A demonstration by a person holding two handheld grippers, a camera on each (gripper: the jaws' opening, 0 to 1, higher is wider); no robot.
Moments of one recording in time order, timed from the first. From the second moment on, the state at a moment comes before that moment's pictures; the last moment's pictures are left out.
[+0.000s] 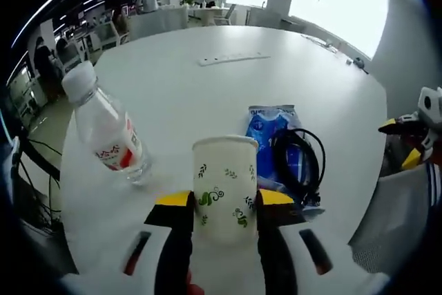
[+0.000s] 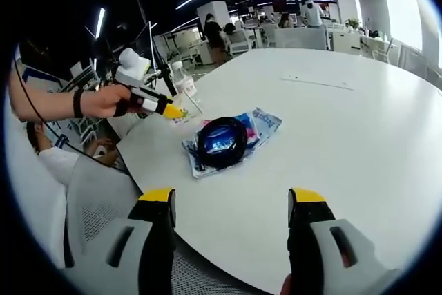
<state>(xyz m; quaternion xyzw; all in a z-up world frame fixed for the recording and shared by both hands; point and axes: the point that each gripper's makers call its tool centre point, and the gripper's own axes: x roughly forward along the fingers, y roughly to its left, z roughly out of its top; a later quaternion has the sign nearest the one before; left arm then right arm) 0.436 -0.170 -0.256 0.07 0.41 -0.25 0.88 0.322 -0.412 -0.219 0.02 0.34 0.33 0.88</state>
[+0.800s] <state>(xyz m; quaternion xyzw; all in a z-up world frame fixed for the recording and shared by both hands) 0.372 -0.258 -0.213 0.17 0.32 -0.38 0.85 0.330 -0.370 -0.199 0.02 0.31 0.39 0.87</state>
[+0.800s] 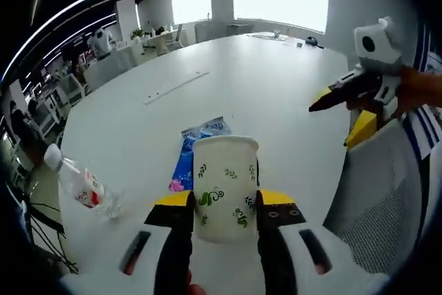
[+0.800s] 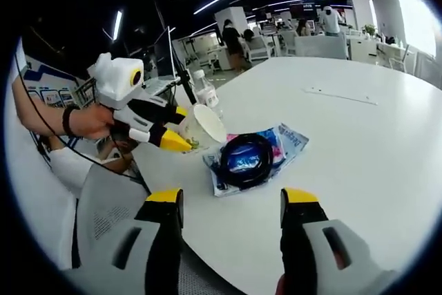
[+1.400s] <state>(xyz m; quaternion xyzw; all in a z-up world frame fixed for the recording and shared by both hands) 0.335 -0.326 -0.206 0.25 0.27 -0.48 0.80 0.322 -0.350 -0.182 0.06 0.29 0.43 0.85</state>
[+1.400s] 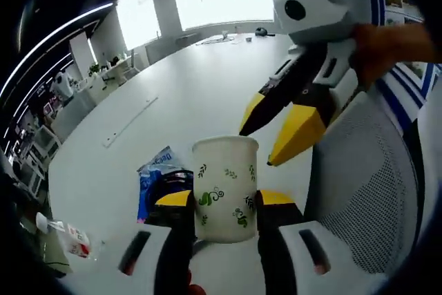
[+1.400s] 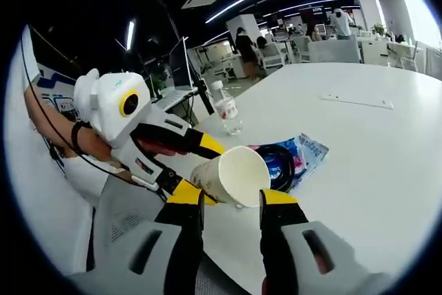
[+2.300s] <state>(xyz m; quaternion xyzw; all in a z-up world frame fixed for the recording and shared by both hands) 0.325 -0.339 -0.206 0.31 0.23 -0.52 0.76 0.312 -0.331 -0.177 0.06 0.28 0.47 0.83</state>
